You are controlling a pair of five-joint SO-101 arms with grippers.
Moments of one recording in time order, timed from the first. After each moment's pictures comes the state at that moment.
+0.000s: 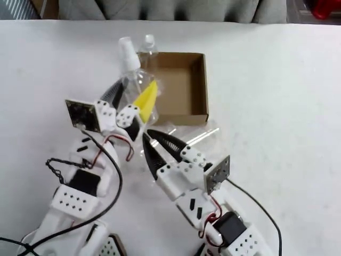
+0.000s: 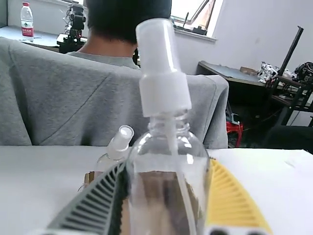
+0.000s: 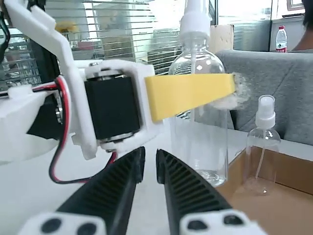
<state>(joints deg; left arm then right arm) 14.2 -57.8 72.7 -3.6 14.1 -42.8 -102.5 95.4 10.8 -5.1</state>
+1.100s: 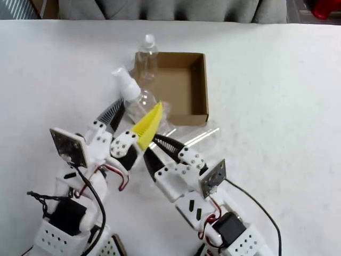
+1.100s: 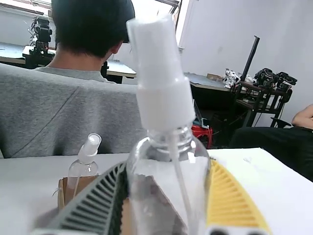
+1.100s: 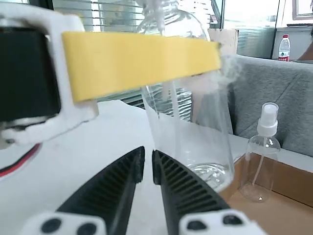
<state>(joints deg) 21.1 -86.1 72.7 22.0 13.8 -43.3 -102.5 95.4 10.8 -1.0</state>
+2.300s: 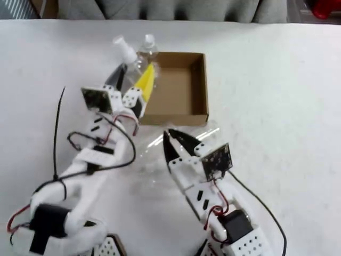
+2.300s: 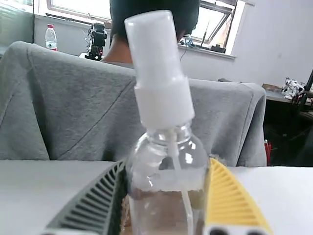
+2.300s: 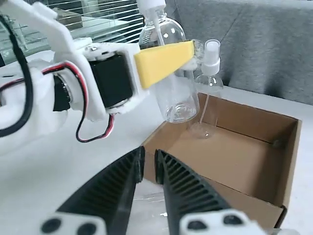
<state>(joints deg) 8.8 -12.4 64.9 -46.3 12.4 -33.1 -102.5 92.0 27.4 -0.1</state>
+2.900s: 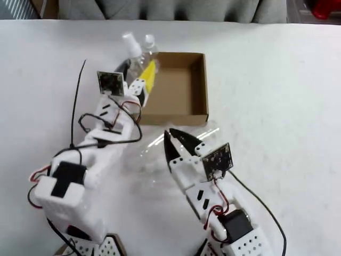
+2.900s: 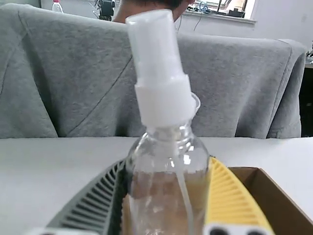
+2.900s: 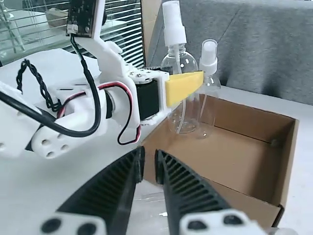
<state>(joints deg) 6.9 12.7 46.7 -47.0 9.3 -32.6 -102.5 92.0 27.4 -0.1</state>
